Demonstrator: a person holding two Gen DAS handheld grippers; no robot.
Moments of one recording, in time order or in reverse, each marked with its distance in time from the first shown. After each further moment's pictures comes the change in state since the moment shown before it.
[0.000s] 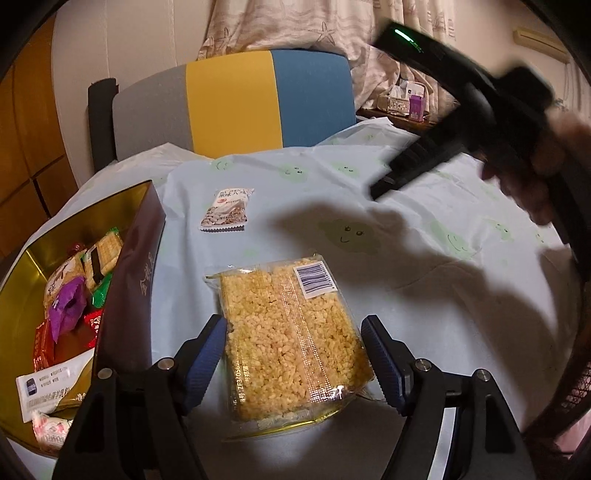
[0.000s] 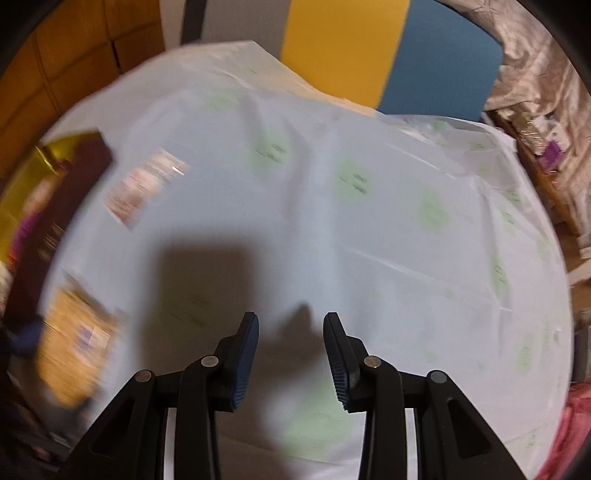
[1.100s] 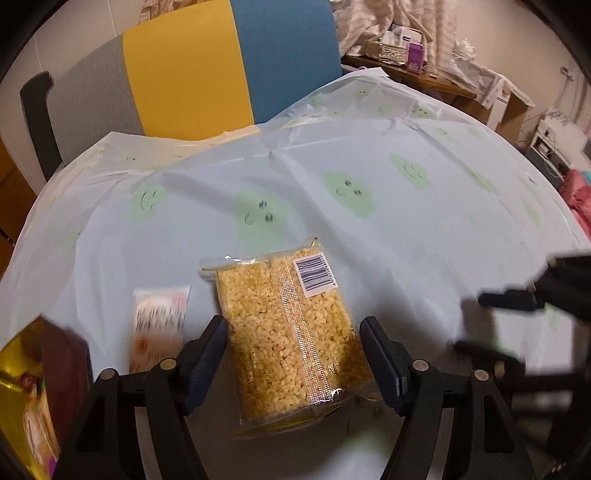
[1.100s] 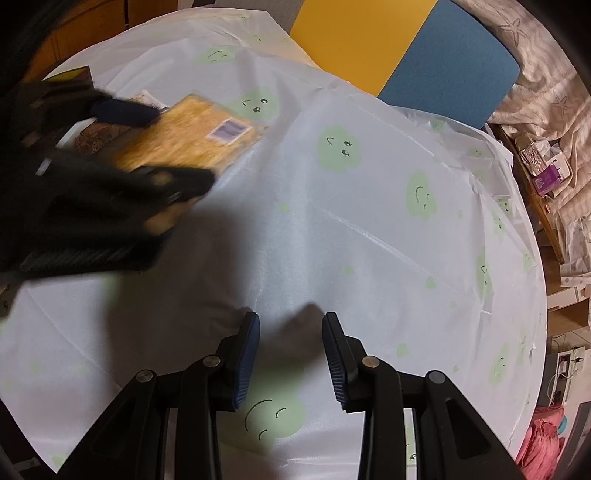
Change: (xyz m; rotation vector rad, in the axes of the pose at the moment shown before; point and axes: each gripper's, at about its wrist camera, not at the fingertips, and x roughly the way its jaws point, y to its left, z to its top) left arm 0.136 -0.010 0.140 0.092 0.259 -0.058; right arm 0.033 -0.028 -0.020 -0.133 0.098 -0.140
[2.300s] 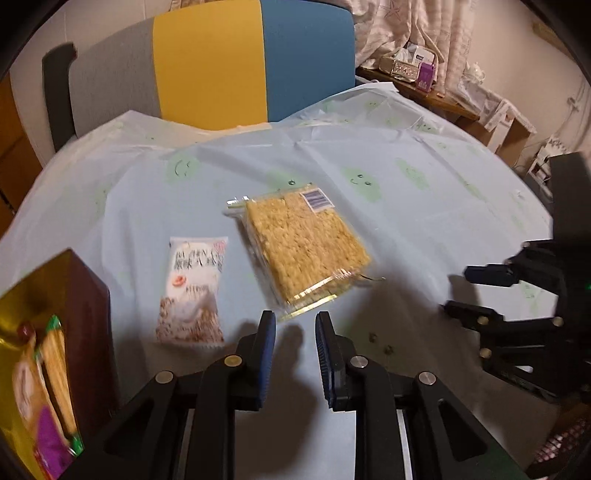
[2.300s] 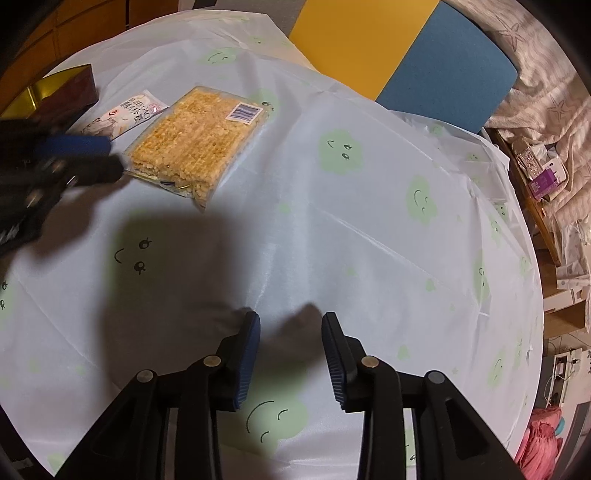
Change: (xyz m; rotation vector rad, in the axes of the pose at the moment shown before) left arm -0.035 0.024 -0.032 -0.114 -0.017 -0.057; right arm -0.011 0.018 -0.012 -0.005 -0.020 -0.025
